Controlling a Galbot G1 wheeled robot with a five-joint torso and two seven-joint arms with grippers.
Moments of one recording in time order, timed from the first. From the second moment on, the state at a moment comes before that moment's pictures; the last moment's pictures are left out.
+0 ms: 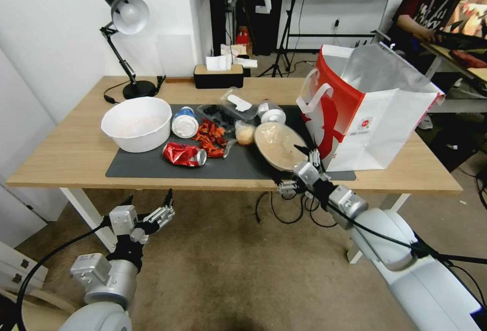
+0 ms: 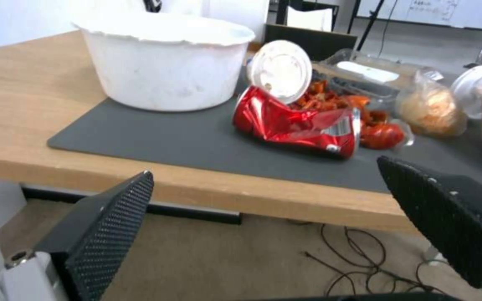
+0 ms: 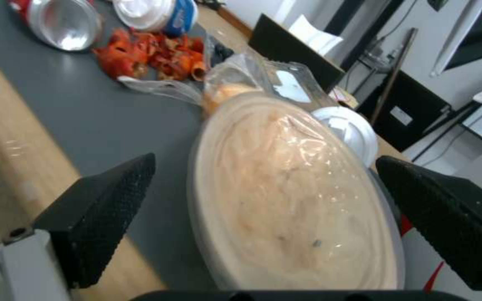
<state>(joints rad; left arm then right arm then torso) 1.75 -1.53 -0.66 -2.32 -0.31 0.22 0.01 -1.10 0.97 0.22 2.04 0.00 -0.31 -0.23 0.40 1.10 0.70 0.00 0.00</state>
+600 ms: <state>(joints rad) 1.74 -1.54 -0.66 -2.29 -0.30 0.21 0.00 -1.00 0.96 0.10 1.98 -0.04 -0.37 -0.24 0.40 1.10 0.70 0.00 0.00</state>
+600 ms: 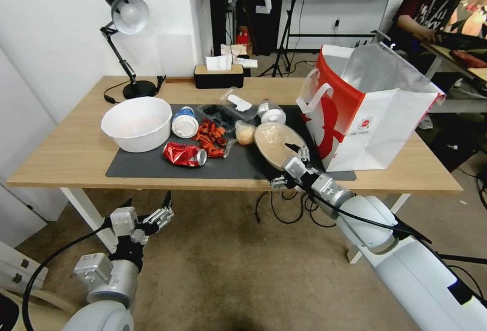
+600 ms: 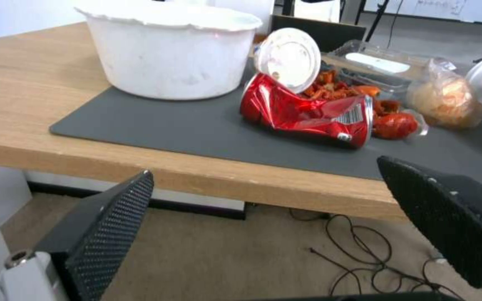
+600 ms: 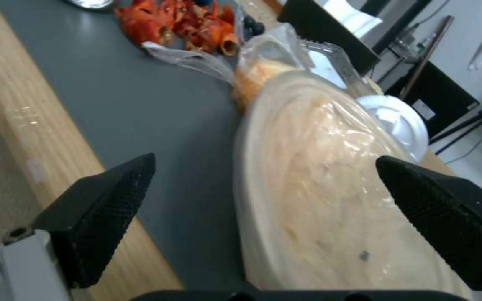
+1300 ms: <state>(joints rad) 1.75 -1.54 -0.65 -2.29 -0.25 0.19 0.00 -0.96 0.96 0.01 2.07 -0.14 -0.62 -0.14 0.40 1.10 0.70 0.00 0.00</state>
